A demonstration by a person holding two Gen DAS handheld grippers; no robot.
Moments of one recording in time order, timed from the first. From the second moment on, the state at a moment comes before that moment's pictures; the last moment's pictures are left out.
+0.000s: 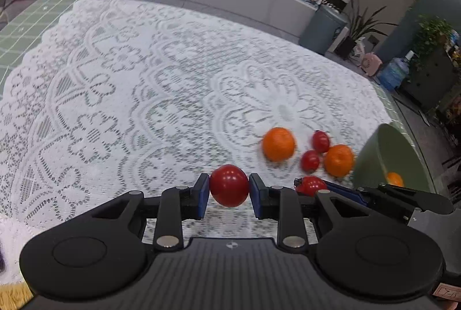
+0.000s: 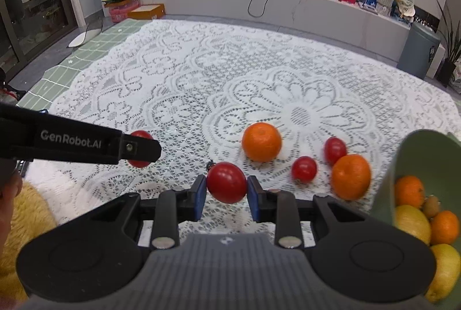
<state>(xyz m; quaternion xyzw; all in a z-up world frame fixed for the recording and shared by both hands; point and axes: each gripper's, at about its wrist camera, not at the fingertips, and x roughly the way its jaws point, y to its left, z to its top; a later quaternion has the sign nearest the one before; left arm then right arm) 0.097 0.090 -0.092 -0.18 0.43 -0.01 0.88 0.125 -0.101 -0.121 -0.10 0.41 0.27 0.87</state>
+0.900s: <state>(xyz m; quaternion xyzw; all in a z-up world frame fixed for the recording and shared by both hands) 0.093 -0.035 -0.038 -0.09 0.39 -0.12 0.91 0.099 -0.239 -0.070 -0.05 0.35 0.18 0.92</state>
